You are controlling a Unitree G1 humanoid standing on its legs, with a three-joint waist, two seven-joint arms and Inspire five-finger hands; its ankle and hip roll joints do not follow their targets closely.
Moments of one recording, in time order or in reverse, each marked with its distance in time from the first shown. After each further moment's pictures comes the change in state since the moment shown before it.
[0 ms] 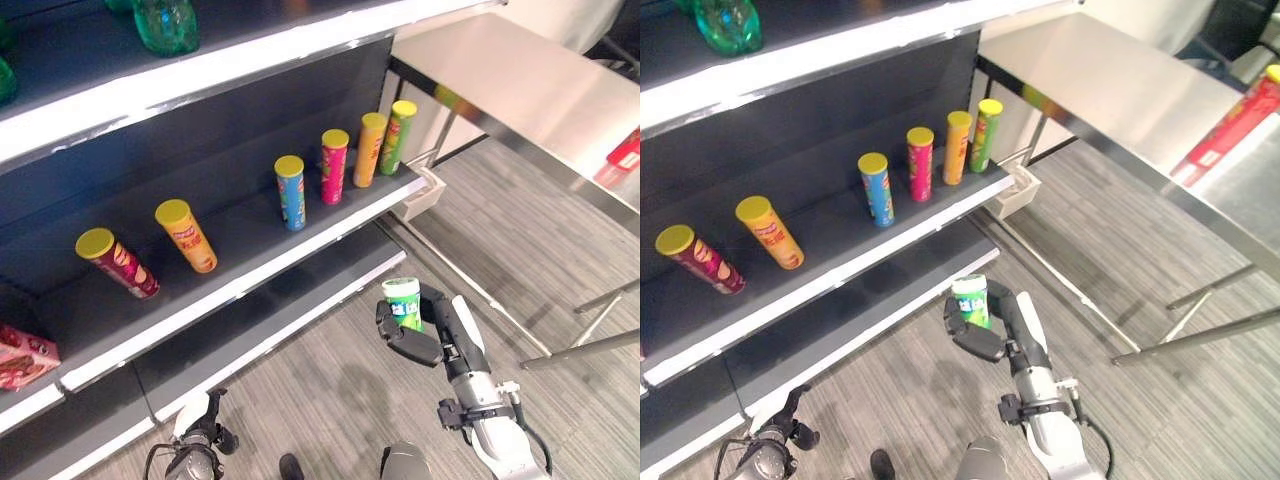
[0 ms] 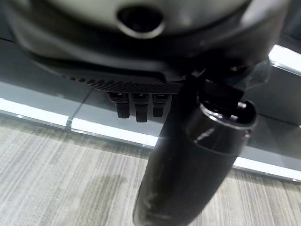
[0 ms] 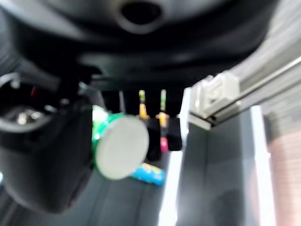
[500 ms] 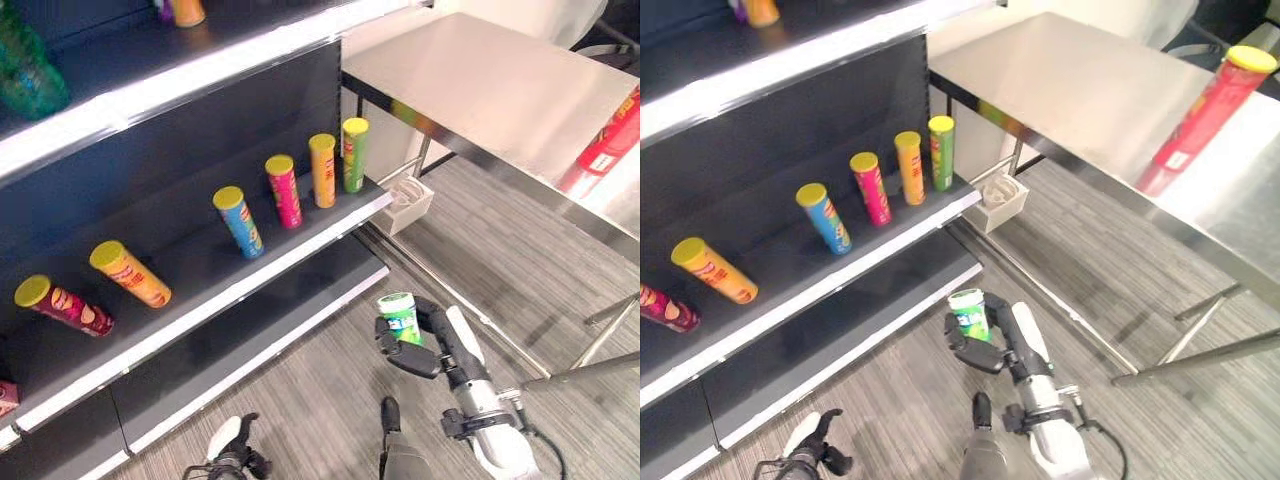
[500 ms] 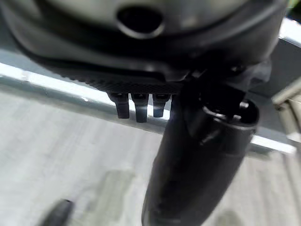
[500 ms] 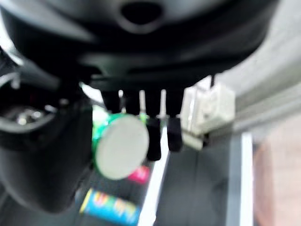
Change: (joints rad) left arm 0.033 -0.175 -0.020 0.025 0.011 -0.023 -0.006; right arm -0.045 -0.139 -0.022 0.044 -0.067 -0.004 -0.023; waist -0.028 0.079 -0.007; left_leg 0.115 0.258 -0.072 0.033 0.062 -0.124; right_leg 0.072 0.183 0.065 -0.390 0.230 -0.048
